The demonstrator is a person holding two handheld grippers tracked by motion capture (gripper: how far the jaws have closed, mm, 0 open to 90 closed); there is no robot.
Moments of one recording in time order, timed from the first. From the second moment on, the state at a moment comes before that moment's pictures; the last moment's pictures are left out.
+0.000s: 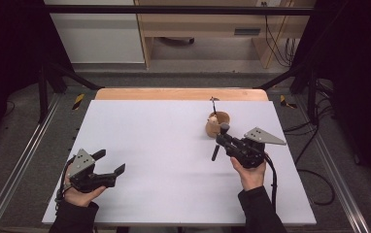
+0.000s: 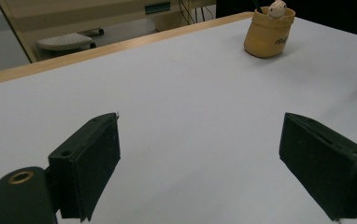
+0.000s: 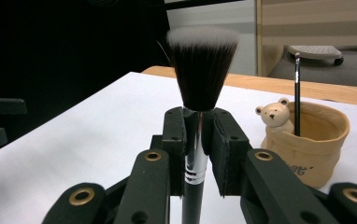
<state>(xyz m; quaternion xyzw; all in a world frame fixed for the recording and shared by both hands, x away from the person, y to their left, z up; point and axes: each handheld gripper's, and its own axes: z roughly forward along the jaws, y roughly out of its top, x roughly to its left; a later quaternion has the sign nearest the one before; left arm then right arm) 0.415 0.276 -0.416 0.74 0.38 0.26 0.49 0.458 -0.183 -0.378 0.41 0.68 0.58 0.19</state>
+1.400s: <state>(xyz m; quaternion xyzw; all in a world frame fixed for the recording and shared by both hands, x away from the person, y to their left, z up) 0.417 0.289 -0.428 0.75 0.38 0.25 0.48 0.514 -0.189 -0.348 0.44 0.66 0.54 0.28</state>
